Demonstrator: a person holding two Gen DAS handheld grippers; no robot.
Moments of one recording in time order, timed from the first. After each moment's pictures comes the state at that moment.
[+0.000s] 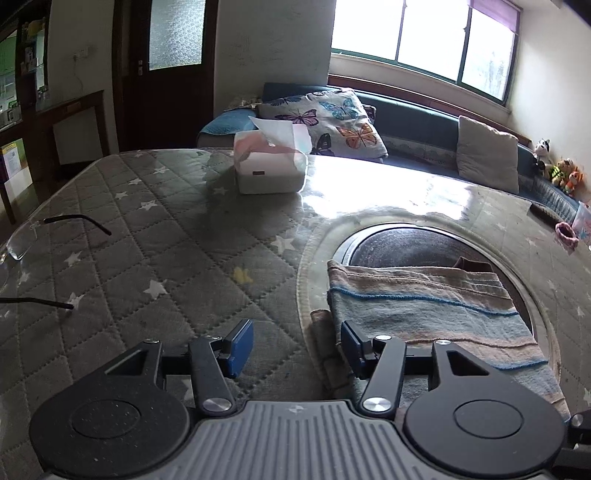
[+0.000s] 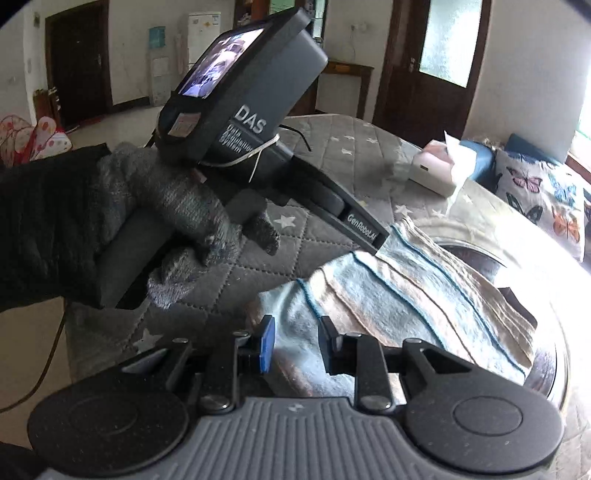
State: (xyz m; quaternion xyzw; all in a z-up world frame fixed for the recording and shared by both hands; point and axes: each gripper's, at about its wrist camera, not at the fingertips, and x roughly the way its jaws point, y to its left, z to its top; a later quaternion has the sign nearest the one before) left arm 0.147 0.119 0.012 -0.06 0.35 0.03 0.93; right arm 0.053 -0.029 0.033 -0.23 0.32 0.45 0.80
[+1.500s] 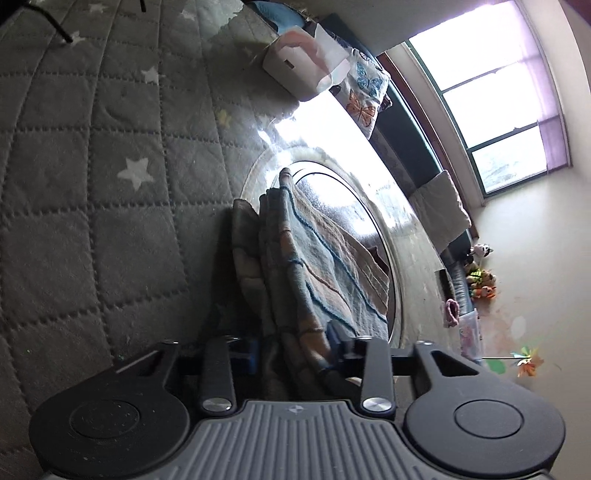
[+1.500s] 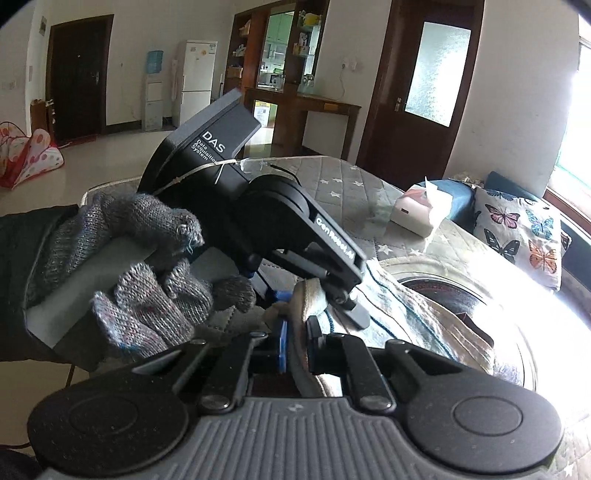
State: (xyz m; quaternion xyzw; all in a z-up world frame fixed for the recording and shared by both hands) left arm 0.106 0.142 -0.015 -0.43 0.42 -0.05 0.80; right arm 0.027 -0.051 0.061 -0.22 0.25 0.44 0.84
